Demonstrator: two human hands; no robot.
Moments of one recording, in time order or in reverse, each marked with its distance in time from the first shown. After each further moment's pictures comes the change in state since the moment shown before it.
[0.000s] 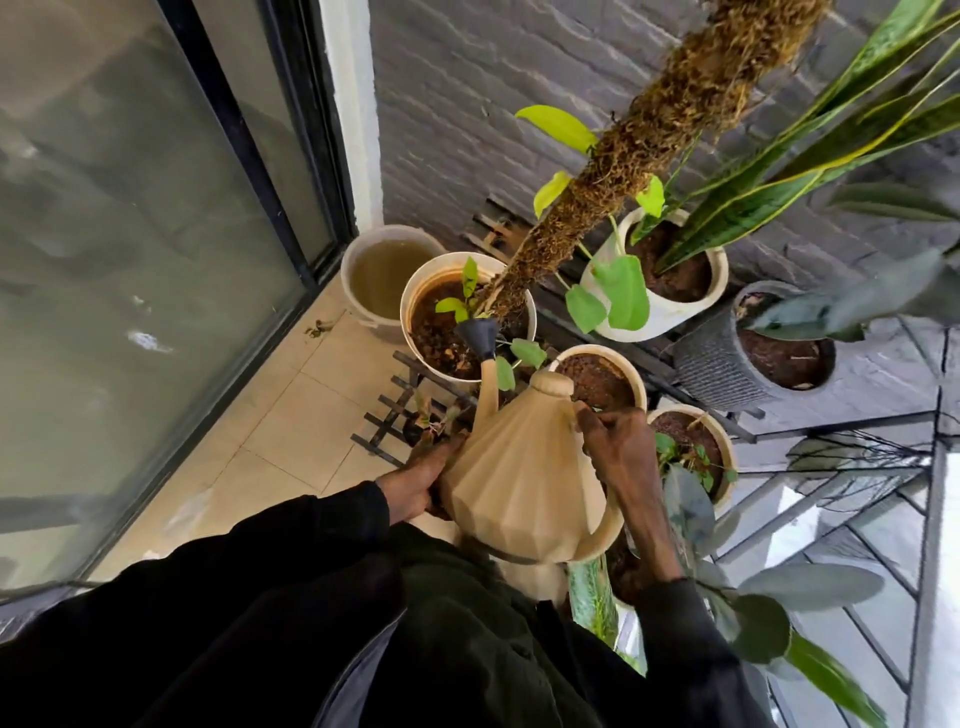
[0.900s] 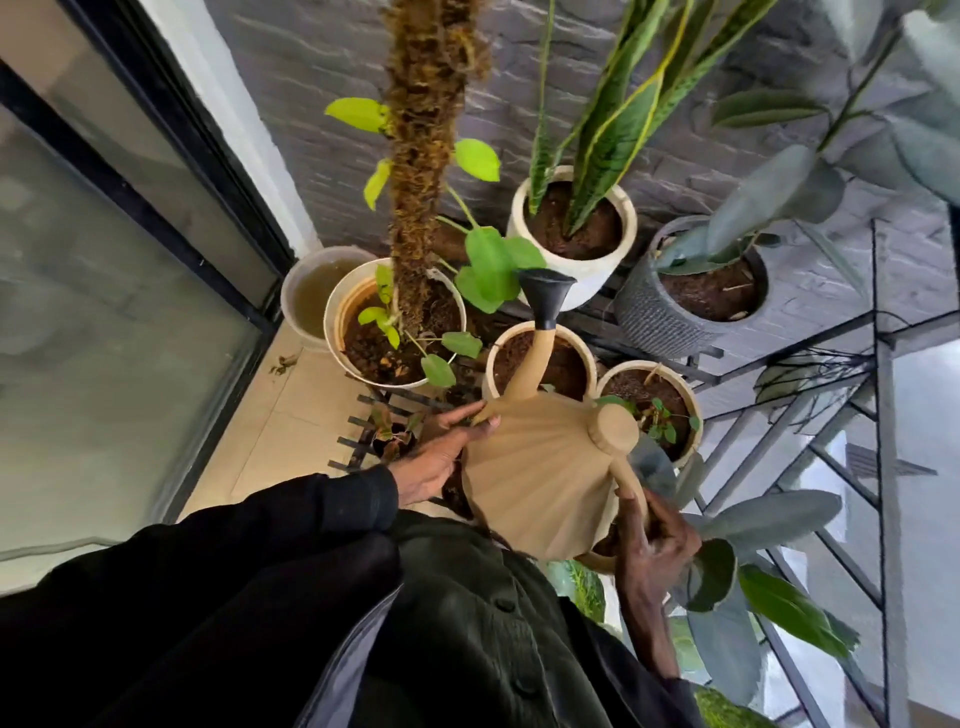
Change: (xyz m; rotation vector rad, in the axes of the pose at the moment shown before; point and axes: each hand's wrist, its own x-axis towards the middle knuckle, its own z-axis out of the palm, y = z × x) left_hand 0.015 0.008 0.139 0.145 -0.129 0.421; right_hand -0.082 0.147 -0.066 0.475 0.554 -0.064
